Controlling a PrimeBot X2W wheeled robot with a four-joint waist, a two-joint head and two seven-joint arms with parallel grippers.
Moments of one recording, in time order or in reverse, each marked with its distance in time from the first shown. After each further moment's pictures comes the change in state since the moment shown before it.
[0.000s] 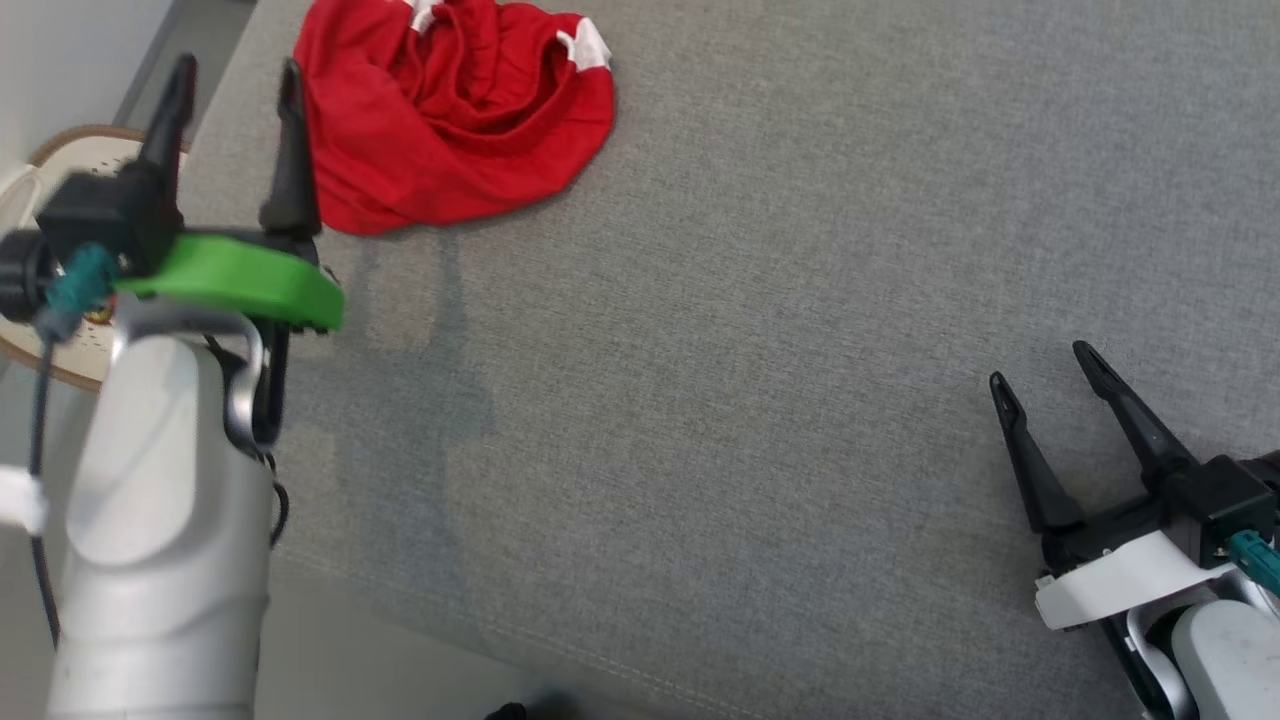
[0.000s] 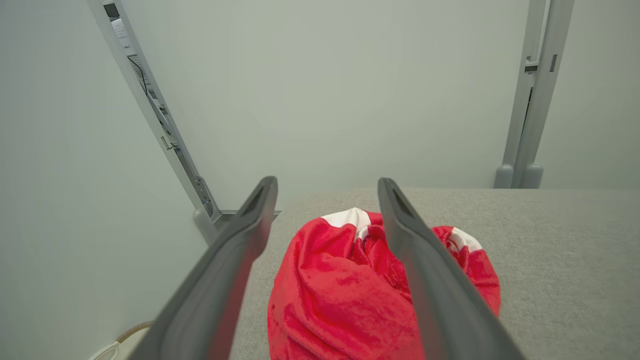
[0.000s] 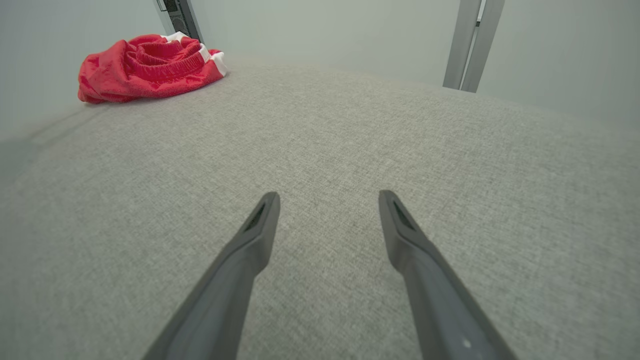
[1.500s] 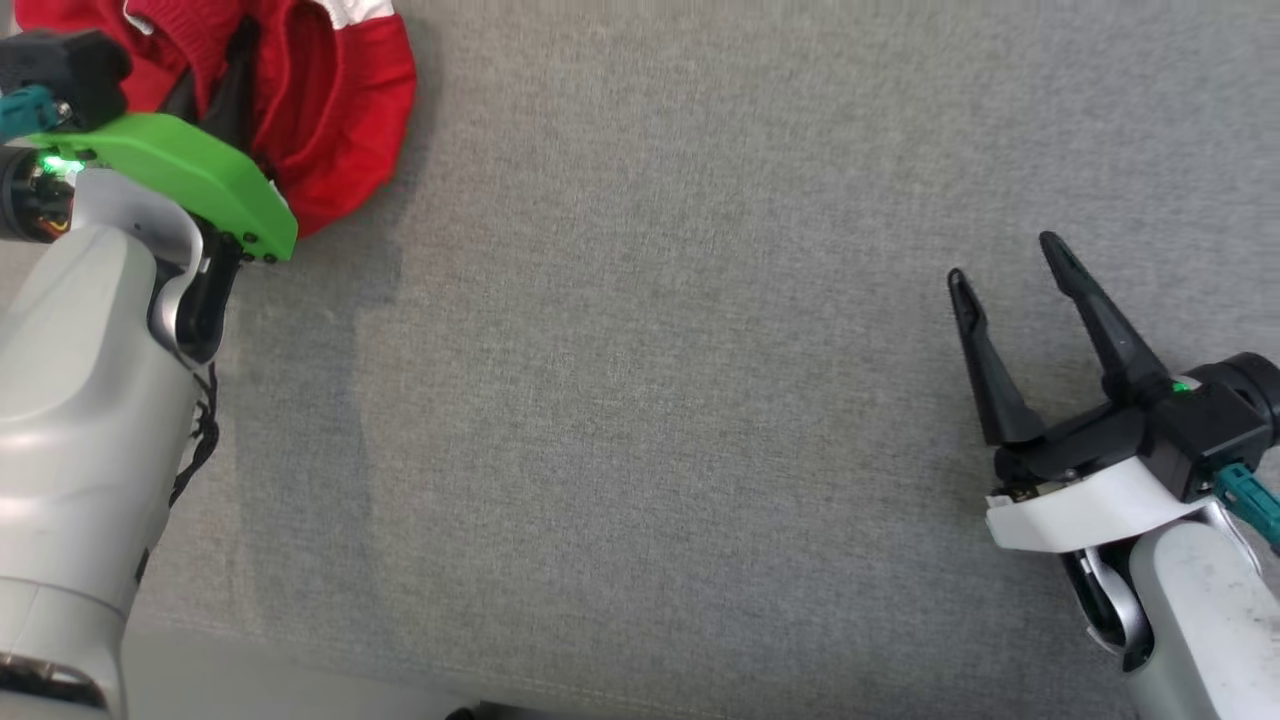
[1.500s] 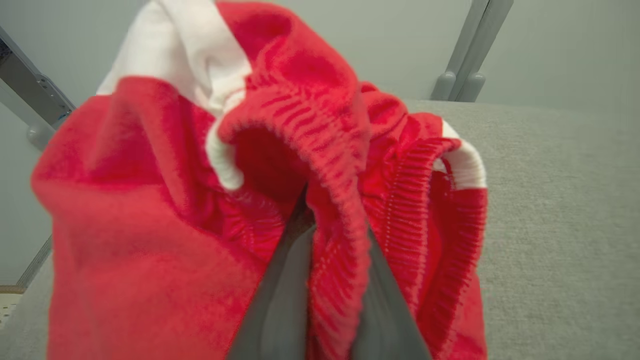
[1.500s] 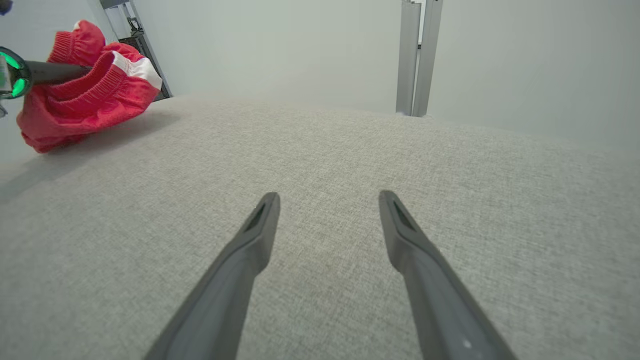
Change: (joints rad) left arm -0.367 0.213 -0.494 0.458 -0.578 -0.022 0.064; right arm -0.139 0.051 0.030 -0.069 -0.003 0.000 -0.002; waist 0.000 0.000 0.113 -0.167
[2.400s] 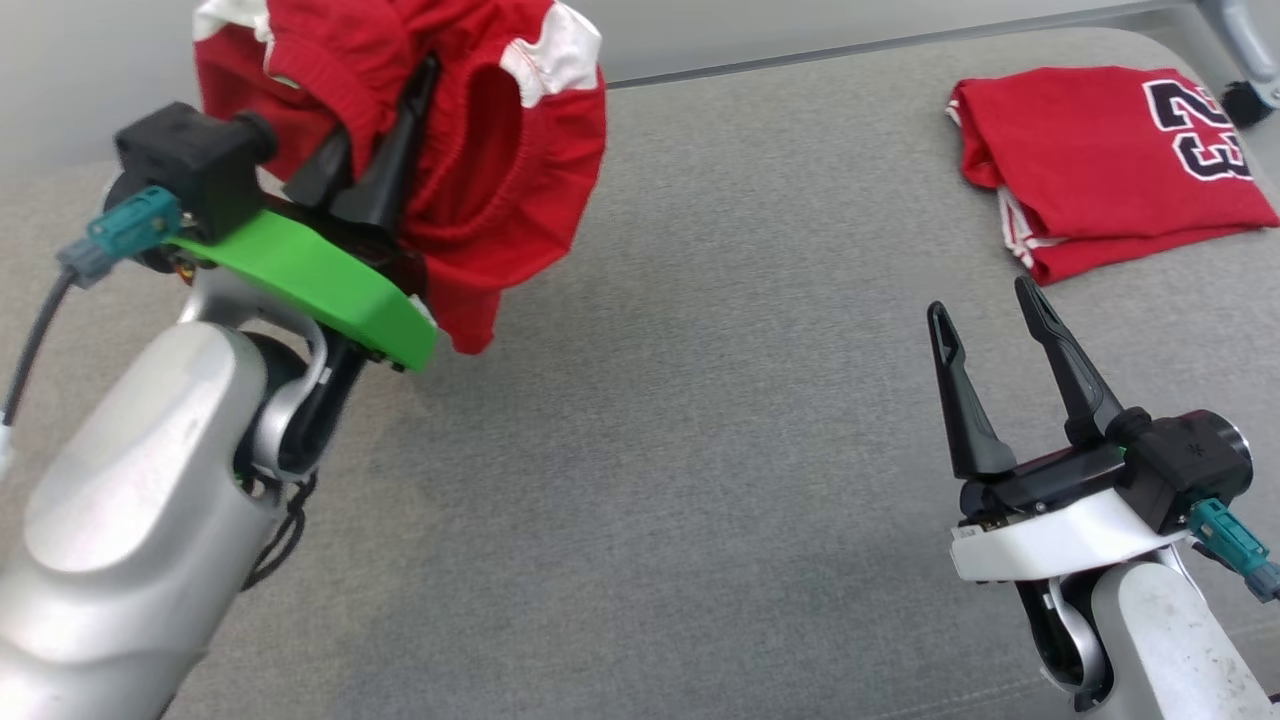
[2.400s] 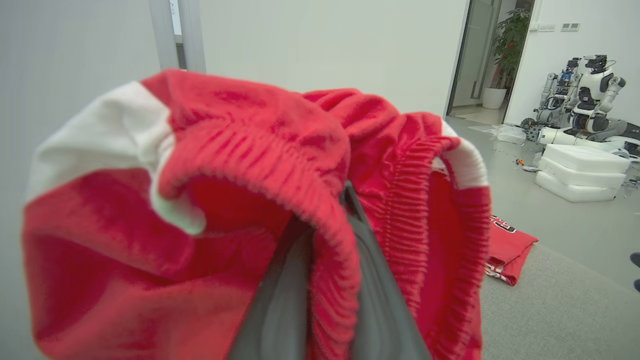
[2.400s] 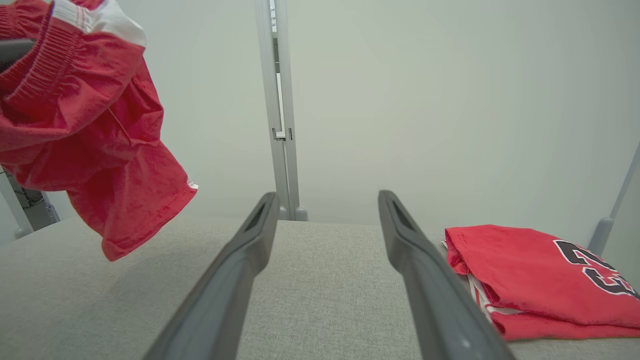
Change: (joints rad) left arm 0.234 0.135 -0.114 -0.733 -0.050 0.150 0.092; right arm 0.062 0.128 -0.028 0.002 0.031 0.000 0.000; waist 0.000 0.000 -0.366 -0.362
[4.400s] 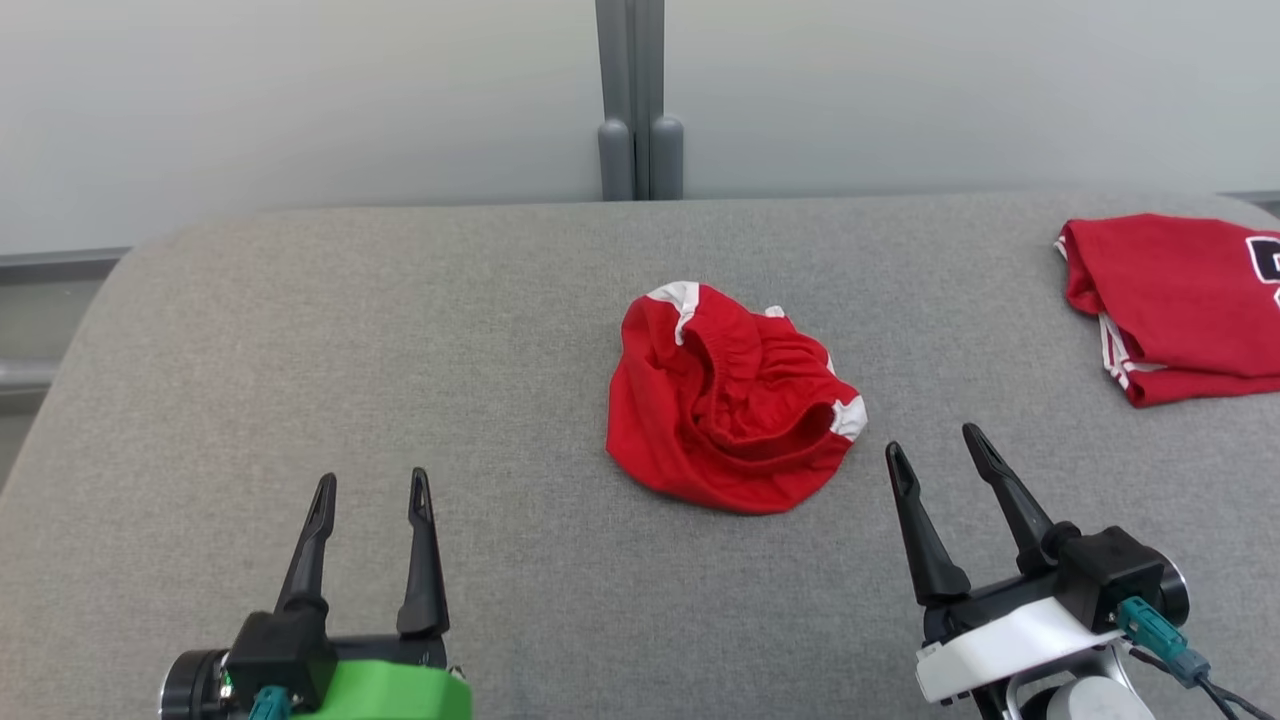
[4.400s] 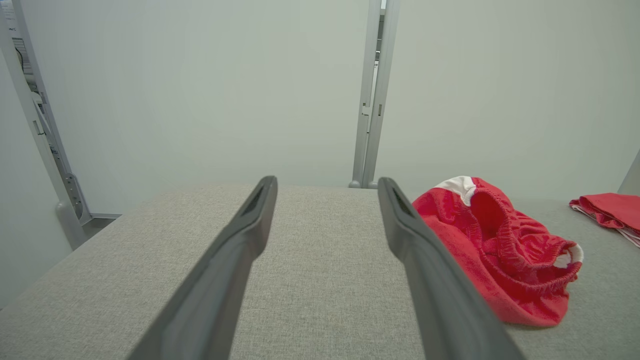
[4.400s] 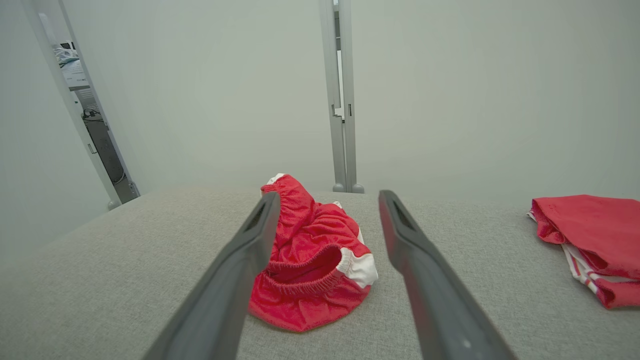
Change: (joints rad) left arm 0.833 -0.358 0.417 -0.120 0.560 0.122 -0.188; right arm 0.159 0.069 0.018 0.089 -0.017 0.000 0.000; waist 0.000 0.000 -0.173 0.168
